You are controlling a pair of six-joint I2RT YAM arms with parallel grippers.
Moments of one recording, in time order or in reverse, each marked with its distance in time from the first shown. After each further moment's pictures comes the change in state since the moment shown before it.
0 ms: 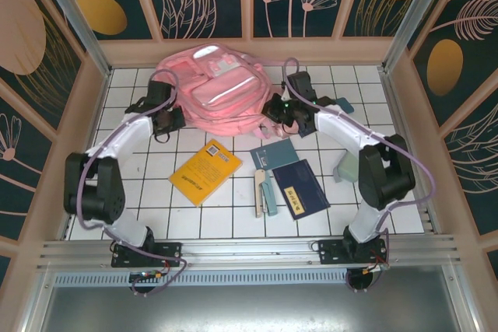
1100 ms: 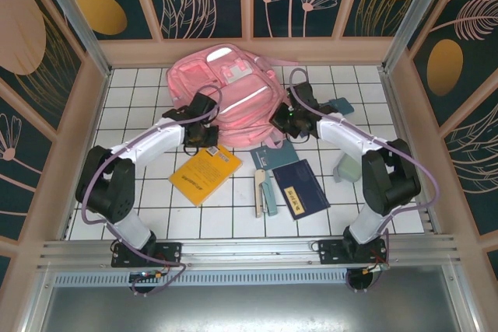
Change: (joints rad) left arm -0.299 0.094 0.053 -0.105 -0.025 0.019; right arm 0.004 -0.087 -0.148 -0.021 0.149 0.163
